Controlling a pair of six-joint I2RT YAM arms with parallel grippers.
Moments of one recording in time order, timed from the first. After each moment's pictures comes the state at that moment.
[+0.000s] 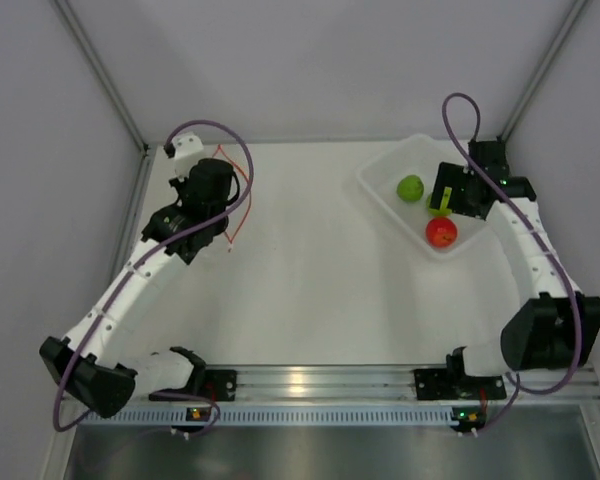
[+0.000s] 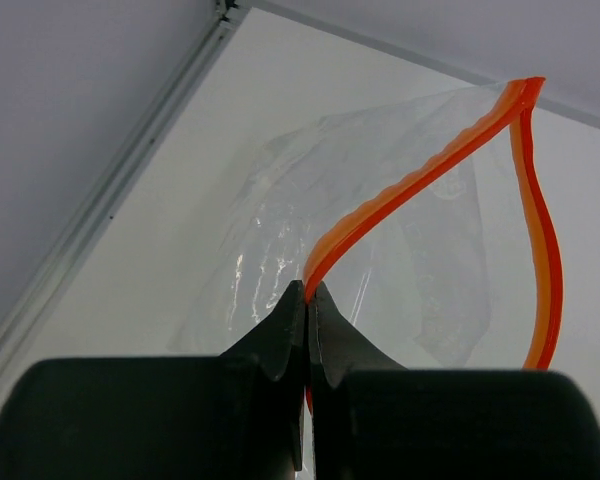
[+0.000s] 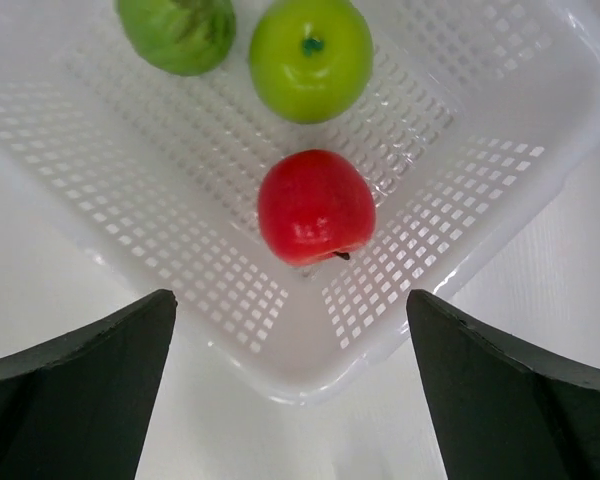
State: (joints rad) left arm -0.52 1.18 1.30 -0.64 -0.84 -0.49; right arm 0.03 1.47 1.34 -0.80 0.14 0.23
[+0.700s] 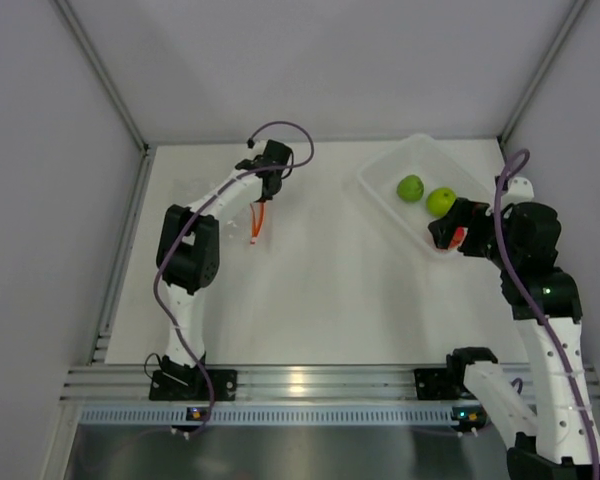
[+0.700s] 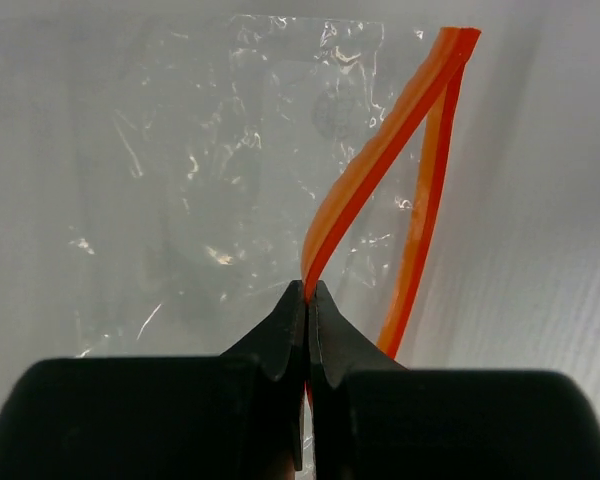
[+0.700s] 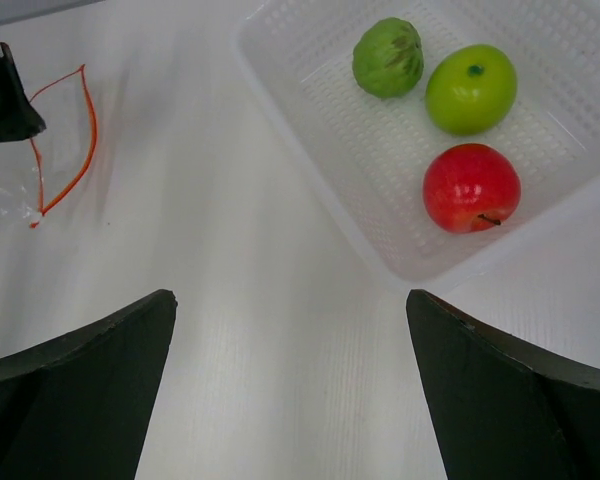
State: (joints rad) left arm -0.41 2.10 1.73 -0.66 -0.68 -0.32; right arm 0.03 0.75 1.04 -0.73 -0.19 0.26
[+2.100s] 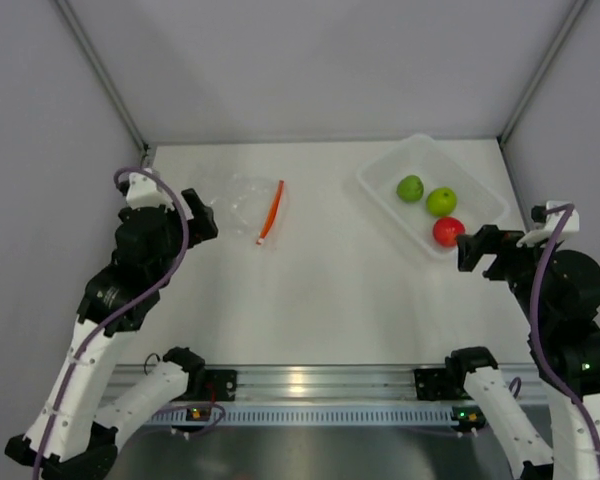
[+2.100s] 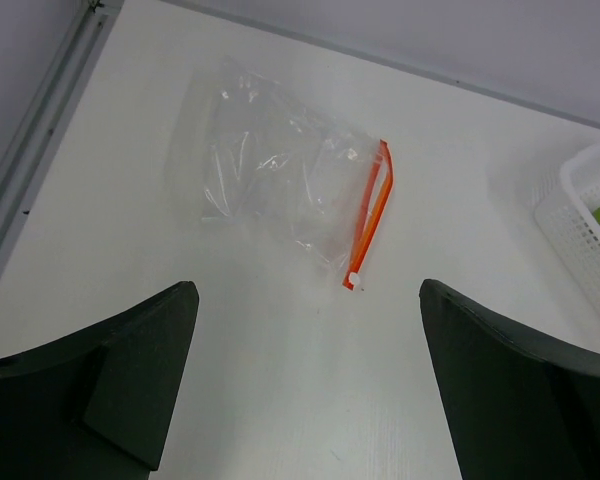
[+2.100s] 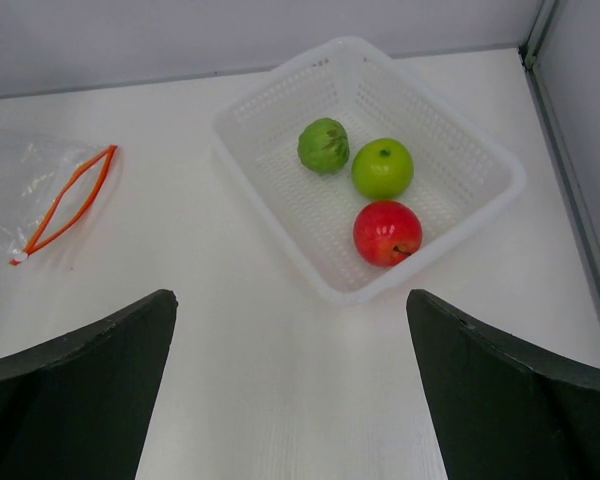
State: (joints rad) left arm -0.42 0.80 1.18 -0.72 -0.44 -0.43; right arm 0.14 0.51 1.14 -0.84 0.06 0.16
